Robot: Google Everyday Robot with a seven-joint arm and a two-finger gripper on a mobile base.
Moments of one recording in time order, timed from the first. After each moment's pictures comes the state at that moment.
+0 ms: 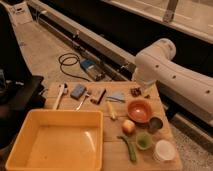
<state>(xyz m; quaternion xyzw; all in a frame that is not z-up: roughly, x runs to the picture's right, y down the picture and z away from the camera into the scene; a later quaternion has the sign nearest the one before) 0.169 -0.017 0.702 -0.17 -0.03 -0.25 0.95</state>
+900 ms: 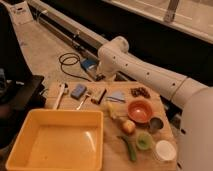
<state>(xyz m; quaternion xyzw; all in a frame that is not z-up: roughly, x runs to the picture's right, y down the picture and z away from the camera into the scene) 0.013 -0.064 0.801 -0.13 -0.13 -0.35 0.92</state>
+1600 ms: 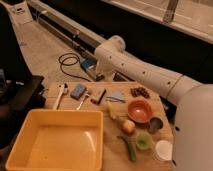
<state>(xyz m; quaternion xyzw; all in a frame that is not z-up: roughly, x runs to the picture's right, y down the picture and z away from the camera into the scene) -0.011 -0.070 0.811 -0.12 -0.12 -0.40 0.90</state>
